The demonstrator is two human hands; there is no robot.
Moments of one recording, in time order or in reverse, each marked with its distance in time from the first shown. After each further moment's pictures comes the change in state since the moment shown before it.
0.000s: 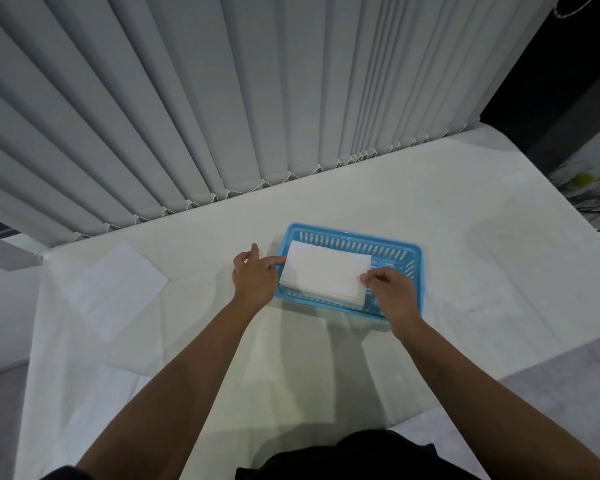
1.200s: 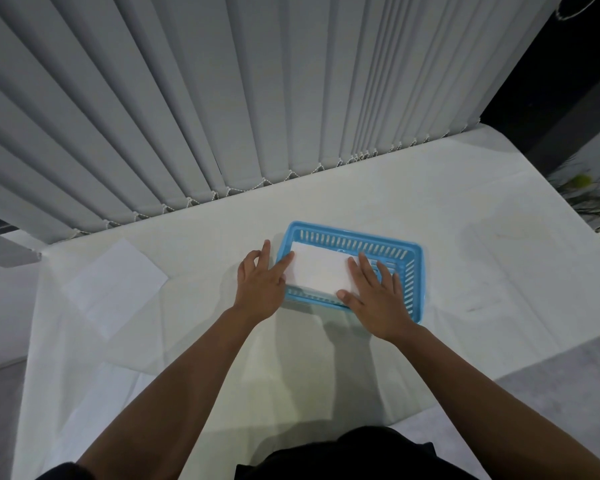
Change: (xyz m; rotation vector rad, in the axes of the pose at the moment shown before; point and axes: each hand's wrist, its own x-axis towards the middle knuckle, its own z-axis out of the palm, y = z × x) left_hand -0.018 -0.009 0.010 0.292 0.035 0.288; right_hand 0.003 0.030 0.008 -1.104 -0.243 -0.492
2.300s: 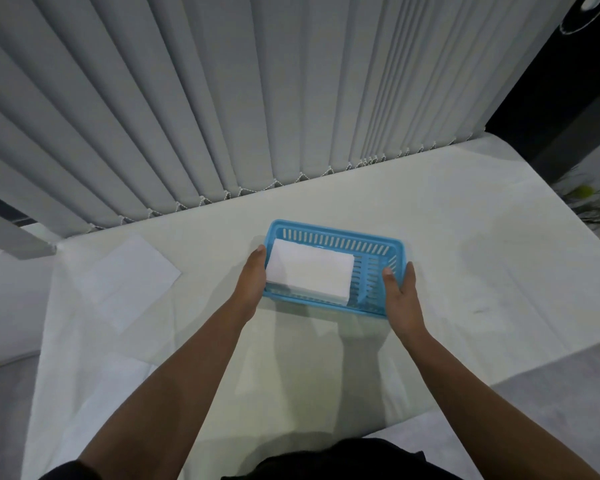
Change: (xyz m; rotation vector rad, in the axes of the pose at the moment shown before) left_hand -0.006 -0.011 -0.029 -1.285 -0.053 -0.532; right_hand -0.018 -0.006 -0.007 1.043 0.267 0.394
